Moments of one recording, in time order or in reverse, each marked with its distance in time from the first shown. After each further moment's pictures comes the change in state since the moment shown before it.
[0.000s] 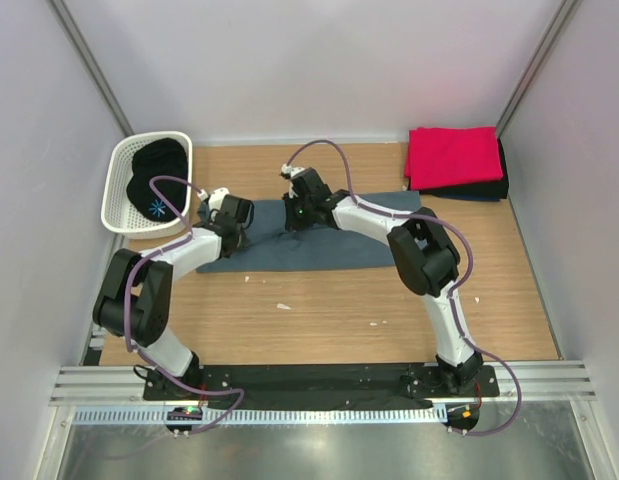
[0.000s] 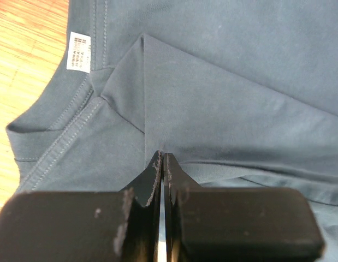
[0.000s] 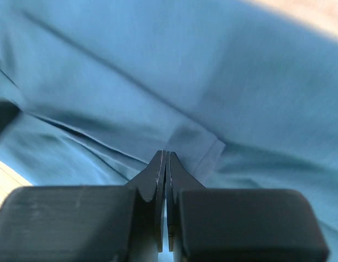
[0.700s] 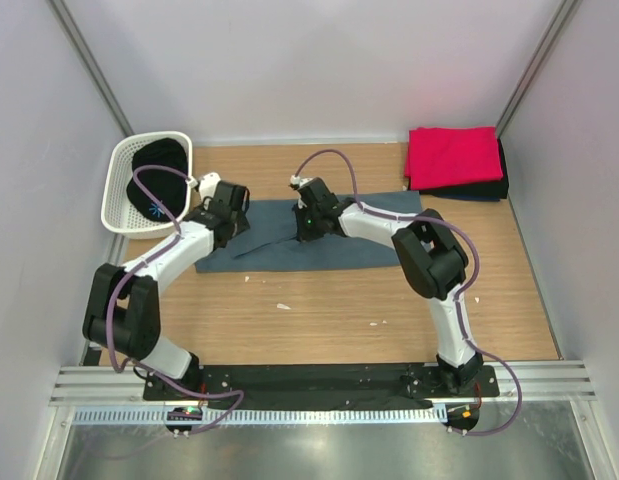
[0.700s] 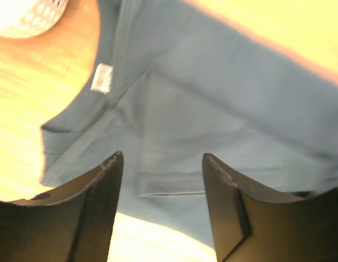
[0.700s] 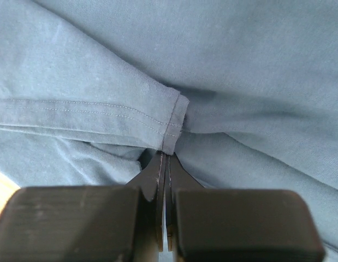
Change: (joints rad) left arm 0.000 -0.085 0.092 -0.137 -0.059 -0.042; right arm 0.001 -0.061 -0.159 0.000 0.038 -0.006
